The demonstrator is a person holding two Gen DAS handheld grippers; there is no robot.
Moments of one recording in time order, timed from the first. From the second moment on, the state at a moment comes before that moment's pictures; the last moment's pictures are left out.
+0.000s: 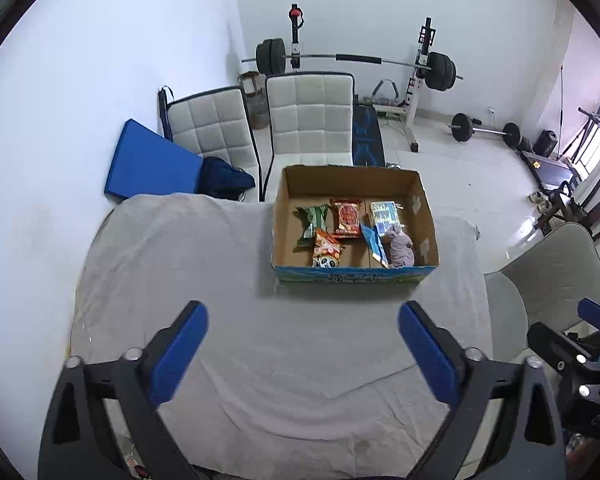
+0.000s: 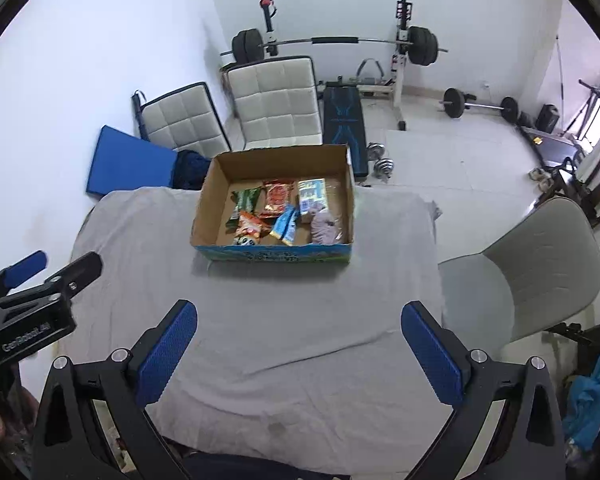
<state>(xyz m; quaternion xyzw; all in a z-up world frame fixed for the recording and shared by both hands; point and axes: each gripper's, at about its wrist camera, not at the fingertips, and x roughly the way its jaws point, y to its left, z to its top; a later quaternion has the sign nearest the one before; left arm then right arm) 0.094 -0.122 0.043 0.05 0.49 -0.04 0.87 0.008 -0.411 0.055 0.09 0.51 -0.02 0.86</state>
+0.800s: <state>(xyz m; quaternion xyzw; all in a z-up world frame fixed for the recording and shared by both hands) 0.084 -0.112 0.066 0.03 0.45 -0.04 0.89 0.014 -0.407 0.089 0.08 0.45 -0.05 0.89</state>
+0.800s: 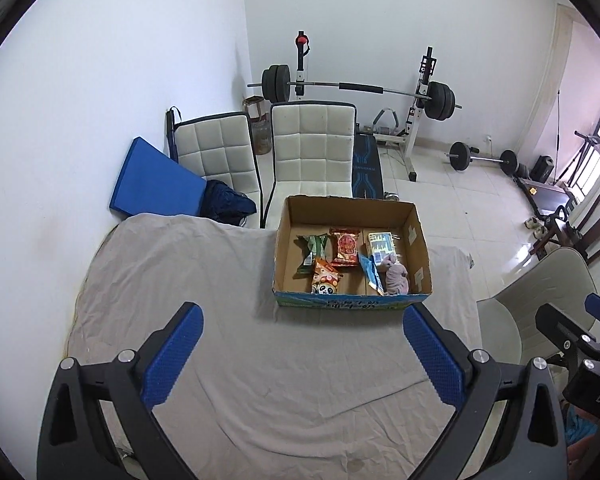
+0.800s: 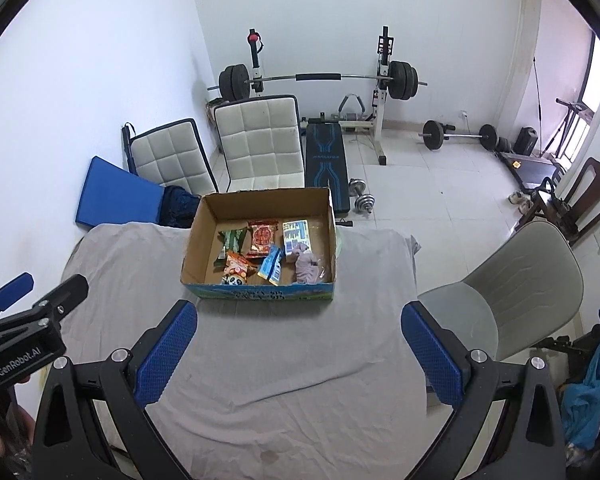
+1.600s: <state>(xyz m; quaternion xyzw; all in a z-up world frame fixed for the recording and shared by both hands) 0.087 -0.116 0.078 0.03 0.44 -0.05 0.89 0.015 -0.401 0.105 0.06 0.43 -0.05 0.90</state>
